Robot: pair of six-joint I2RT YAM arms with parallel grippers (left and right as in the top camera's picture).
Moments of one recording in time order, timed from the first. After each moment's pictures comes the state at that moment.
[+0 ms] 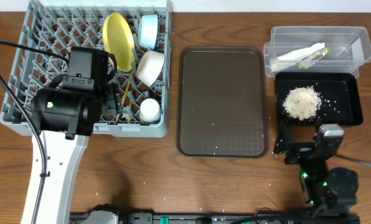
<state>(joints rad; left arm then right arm) -0.15 1.30 1.53 -1.34 -0.37 -0.25 0.06 0.20 0.26 -0.19 -0.08 0.19</state>
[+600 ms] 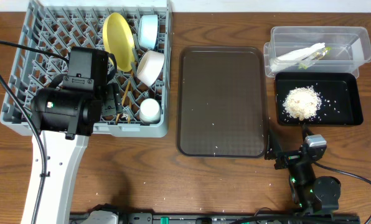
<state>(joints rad) -0.15 1.30 1.53 -1.34 -0.37 -0.25 0.06 0.02 0.01 -0.06 -0.14 0.19</state>
